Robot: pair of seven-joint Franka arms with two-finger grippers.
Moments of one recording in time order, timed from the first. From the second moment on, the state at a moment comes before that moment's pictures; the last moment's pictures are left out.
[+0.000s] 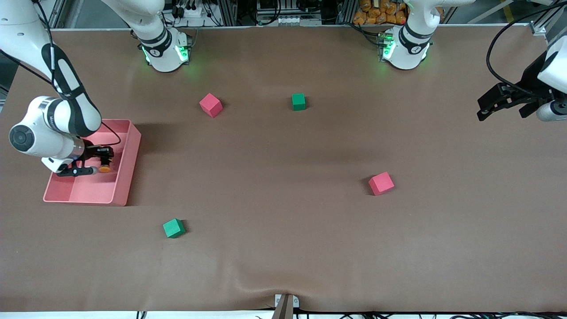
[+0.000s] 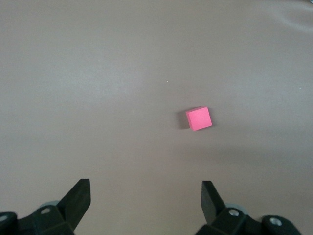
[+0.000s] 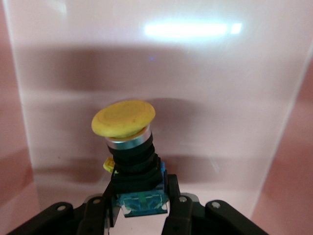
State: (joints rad) left arm -0.03 -0.01 -0.08 -1.51 0.02 1.57 -0.19; right arm -0.38 0.38 0.05 -2.17 -0.16 2.35 -0.29
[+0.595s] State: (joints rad) left arm -0.04 0.00 -0.08 -1.51 0.02 1.57 -0.19; right arm -0.32 0.24 0.08 -1.96 -0.16 2.11 -0.29
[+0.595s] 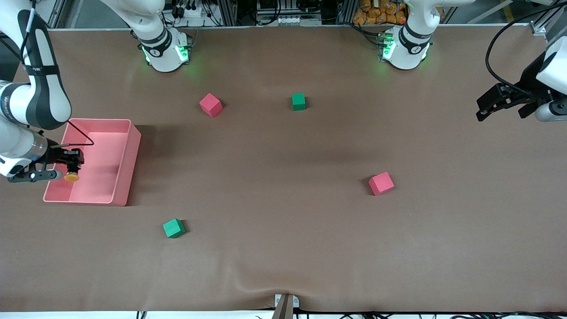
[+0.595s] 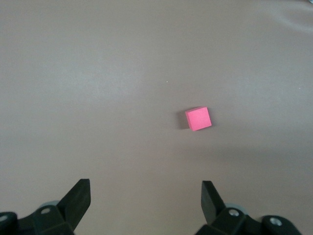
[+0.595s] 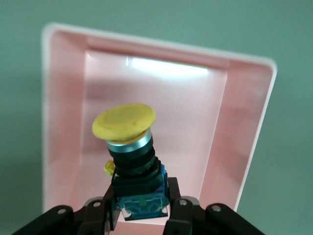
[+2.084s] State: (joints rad) left arm -0.04 0.07 -0.09 -1.51 0.02 1.64 -0.19; right arm 0.54 0.71 0.09 -1.41 0.07 2.11 0.44
